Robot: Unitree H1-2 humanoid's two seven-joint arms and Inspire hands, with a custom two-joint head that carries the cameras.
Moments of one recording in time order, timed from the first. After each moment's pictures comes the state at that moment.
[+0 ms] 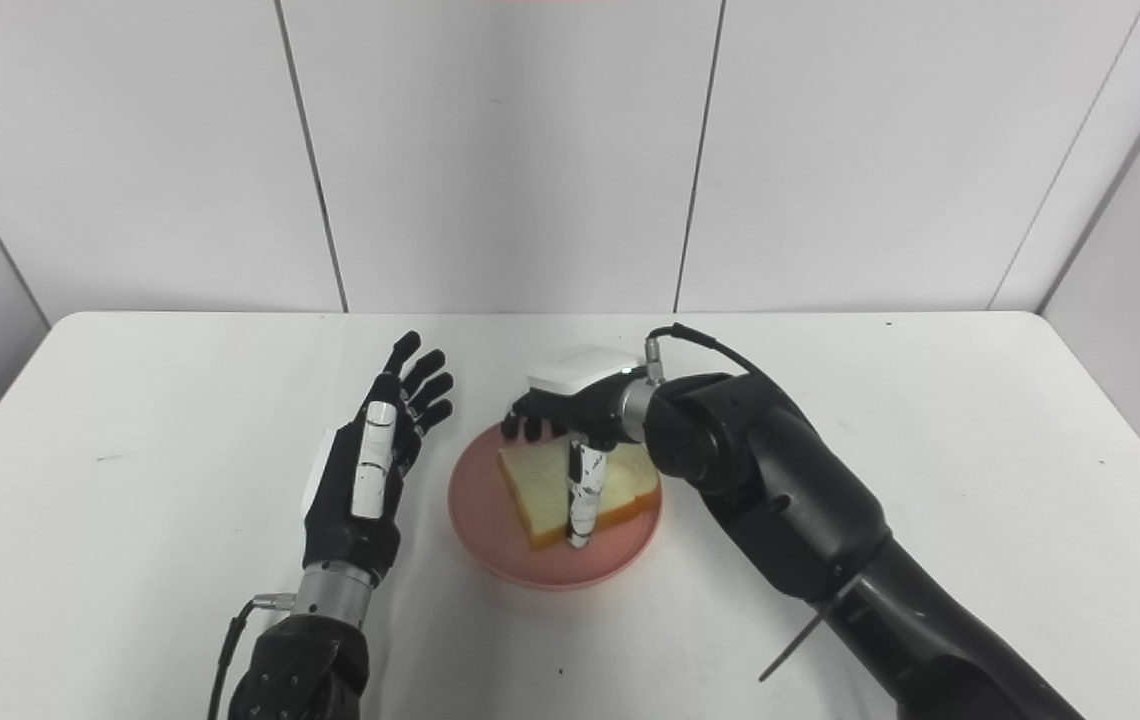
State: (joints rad) left arm -0.23 -0.18 -0.13 -0.04 0.02 0.07 0.04; right arm -0.82 -0.41 0.53 0.01 -0.81 0.24 0.89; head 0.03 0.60
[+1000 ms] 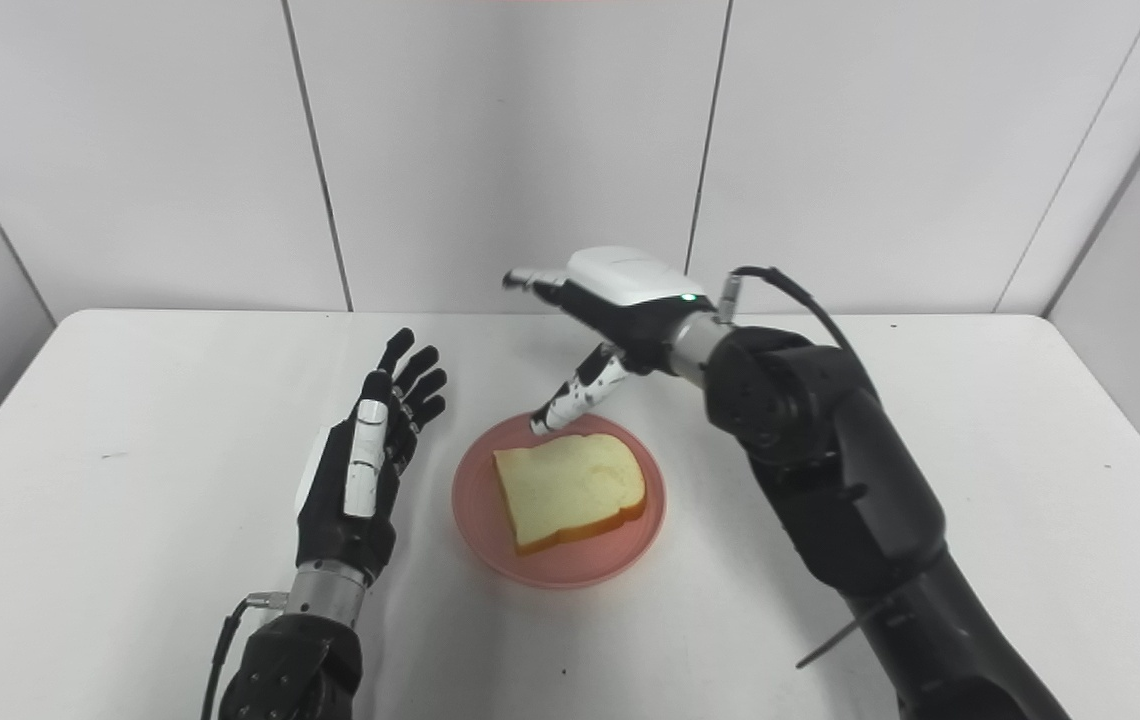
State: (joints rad) left arm -0.23 -0.18 -0.11 -0.04 0.00 0.06 0.02; right arm -0.73 -0.37 0.22 -0.12 -0.69 0.30 0.70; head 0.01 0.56
